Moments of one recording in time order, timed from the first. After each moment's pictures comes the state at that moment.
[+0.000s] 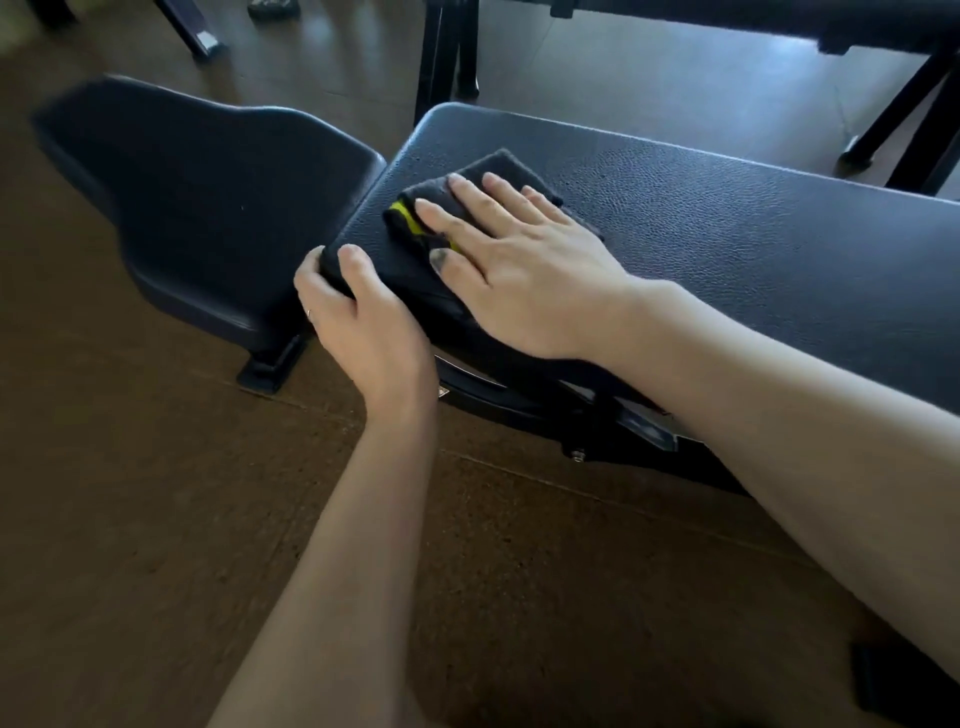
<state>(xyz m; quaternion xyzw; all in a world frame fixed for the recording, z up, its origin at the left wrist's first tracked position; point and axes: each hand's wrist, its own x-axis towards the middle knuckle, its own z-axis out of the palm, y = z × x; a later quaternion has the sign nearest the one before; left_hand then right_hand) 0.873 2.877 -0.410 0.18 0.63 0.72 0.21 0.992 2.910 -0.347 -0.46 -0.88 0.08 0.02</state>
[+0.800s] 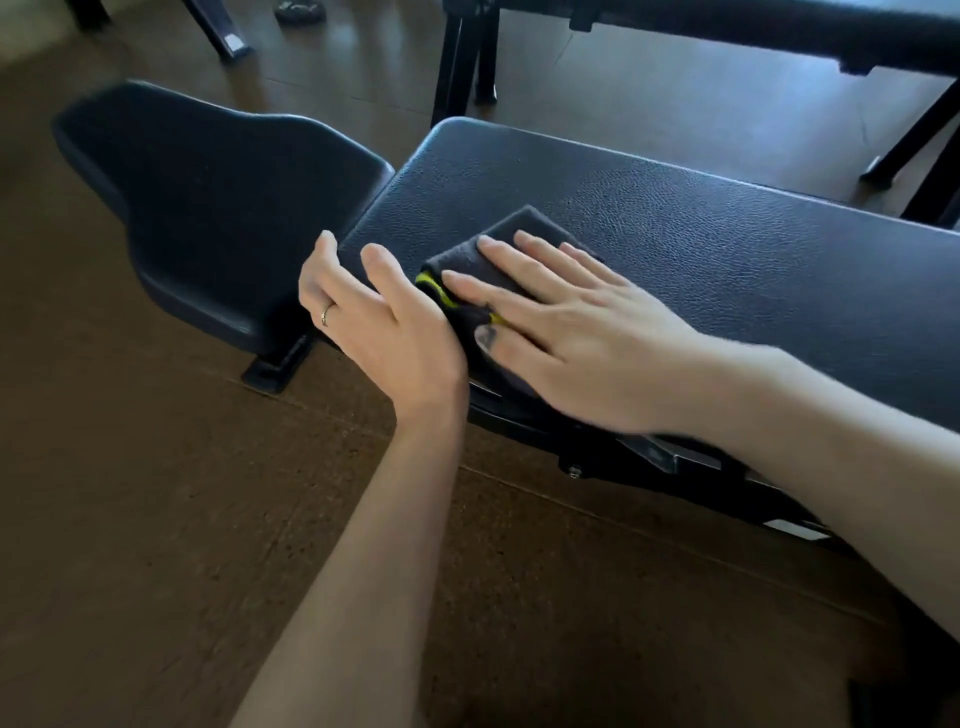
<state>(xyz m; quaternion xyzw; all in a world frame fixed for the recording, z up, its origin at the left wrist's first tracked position) 0.899 2.886 -0.410 0.26 0.67 0.69 0.10 1.043 2.883 -0.339 -0.41 -0.91 0.09 -0.01</state>
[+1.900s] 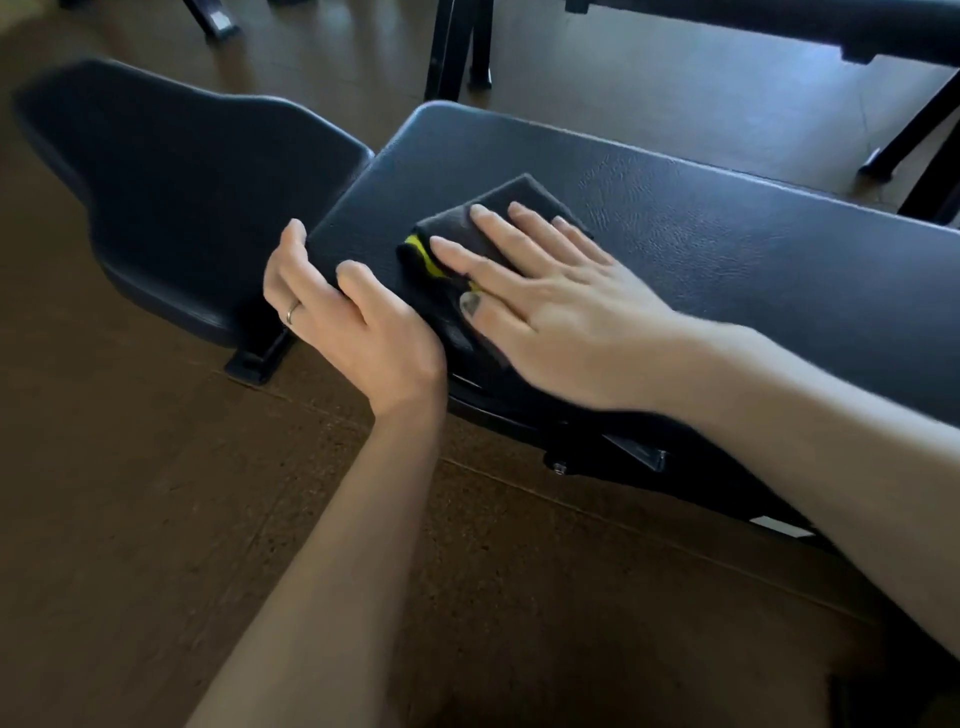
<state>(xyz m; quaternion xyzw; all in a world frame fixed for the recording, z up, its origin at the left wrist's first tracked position) 0.902 2.891 -0.419 0.25 0.64 0.72 0.06 1.040 2.900 -0.343 -0.43 -0.89 0.12 0.00</state>
